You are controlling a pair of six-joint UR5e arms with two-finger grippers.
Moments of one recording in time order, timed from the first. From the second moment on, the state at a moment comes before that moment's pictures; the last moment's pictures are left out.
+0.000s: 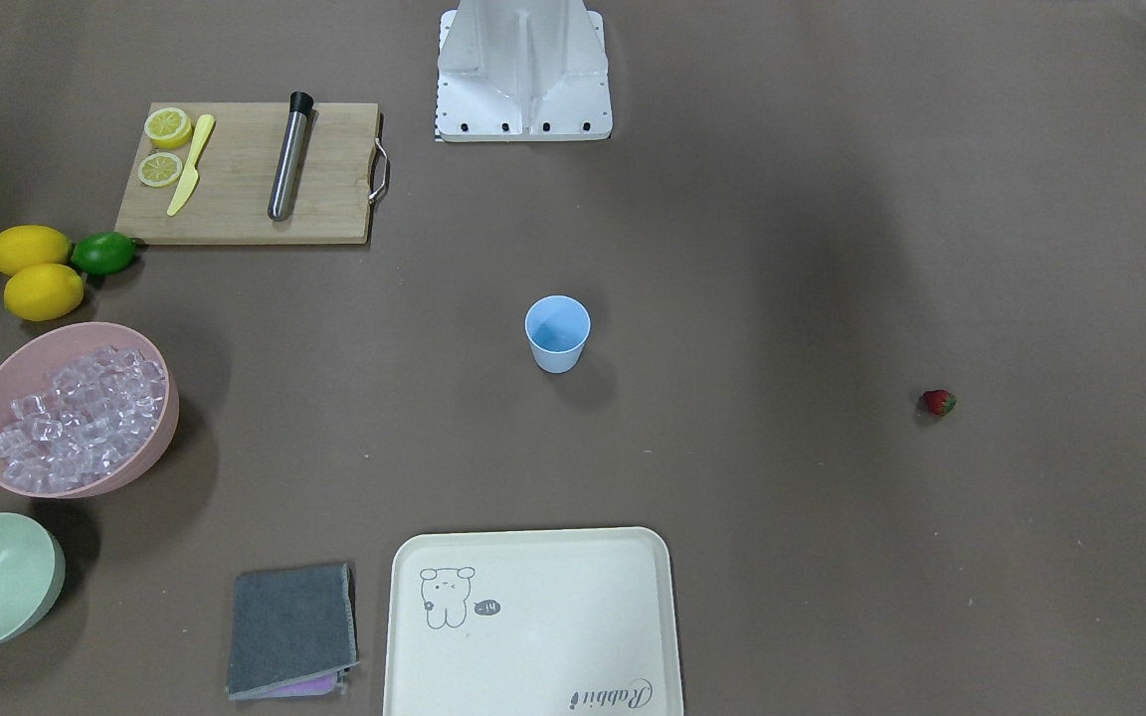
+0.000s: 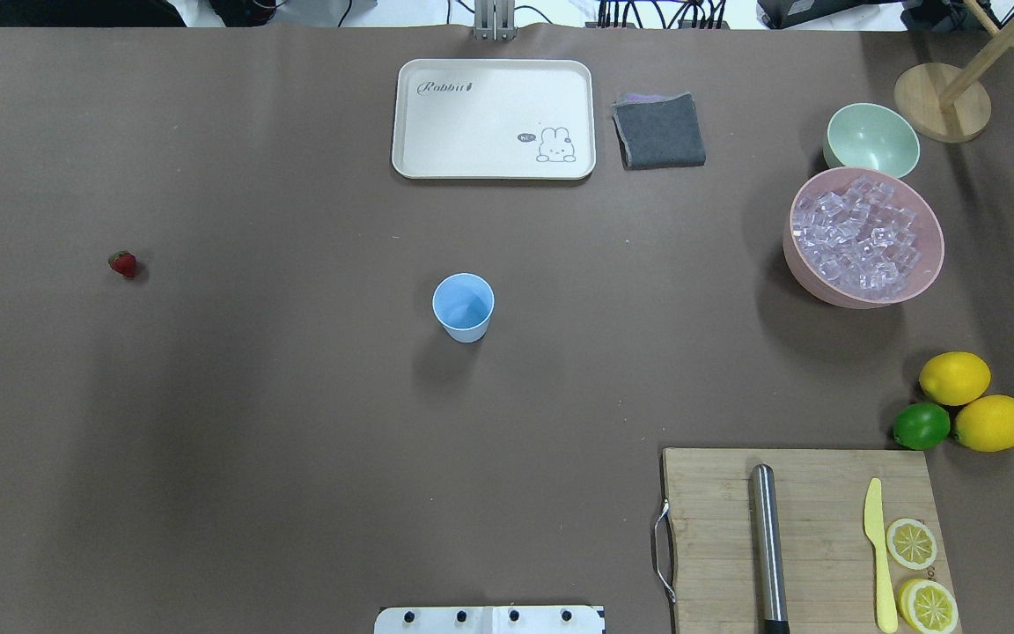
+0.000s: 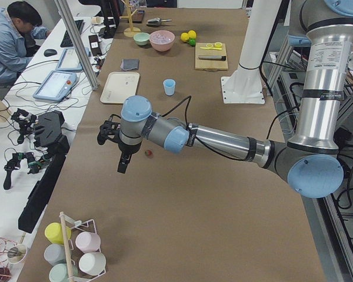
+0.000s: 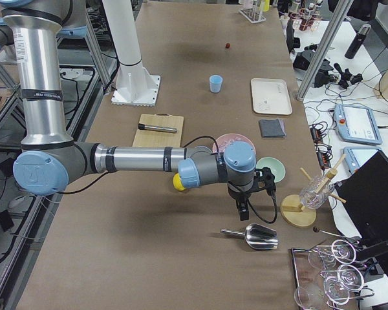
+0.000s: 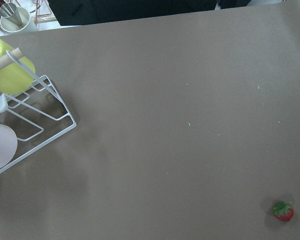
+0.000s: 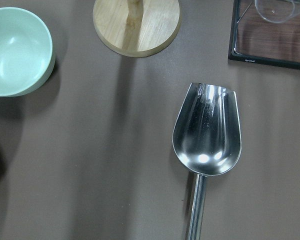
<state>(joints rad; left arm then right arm) -1.52 -1.65 -1.72 -1.83 -2.31 -0.24 1.57 -1.52 1.55 -1.36 2.34 0.03</state>
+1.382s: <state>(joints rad) -1.52 -1.64 -1.75 -1.83 -2.33 -0.25 1.41 -1.46 1.68 -1.37 2.36 0.43</state>
